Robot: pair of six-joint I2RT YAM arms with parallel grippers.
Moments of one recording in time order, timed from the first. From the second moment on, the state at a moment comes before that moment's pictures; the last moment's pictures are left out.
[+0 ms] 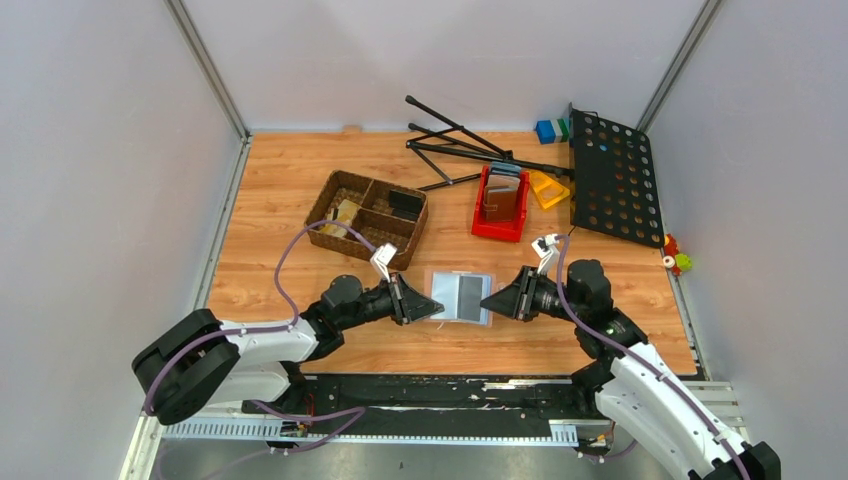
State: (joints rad) left arm -0.85 1.20 0.23 0.85 0.32 -1.02; right arm 0.46 0.62 0.36 -0.10 -0.61 0.76
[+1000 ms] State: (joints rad) left arm -0.85 1.29 0.27 0.92 0.38 -1.04; right arm 0.46 0.66 0.34 0.08 -0.71 0.84
